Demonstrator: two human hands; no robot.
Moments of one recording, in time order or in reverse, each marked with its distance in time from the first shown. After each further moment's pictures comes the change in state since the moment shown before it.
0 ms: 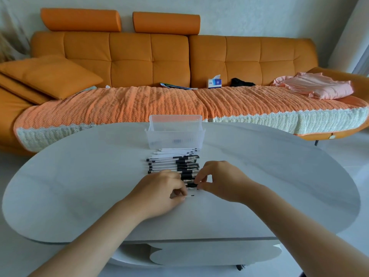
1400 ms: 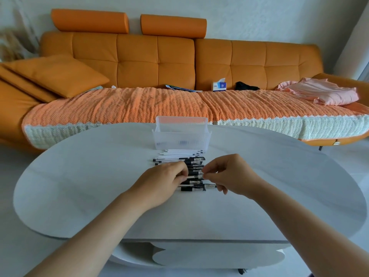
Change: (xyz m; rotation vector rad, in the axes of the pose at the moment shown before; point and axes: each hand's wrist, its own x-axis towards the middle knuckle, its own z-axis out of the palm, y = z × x) left_hand 0.005 -0.007 -0.017 -0.074 0.050 -0.118; right_hand 0.001 -0.012 -0.013 0.547 0.096 0.197
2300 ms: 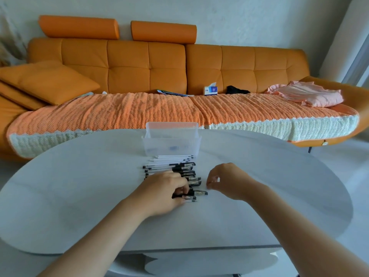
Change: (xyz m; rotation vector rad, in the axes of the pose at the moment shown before) left_hand 0.016 0.009 0.015 0.114 -0.100 0.139; right_hand 0.021 0.037 -0.019 -0.578 -0.074 -0.015
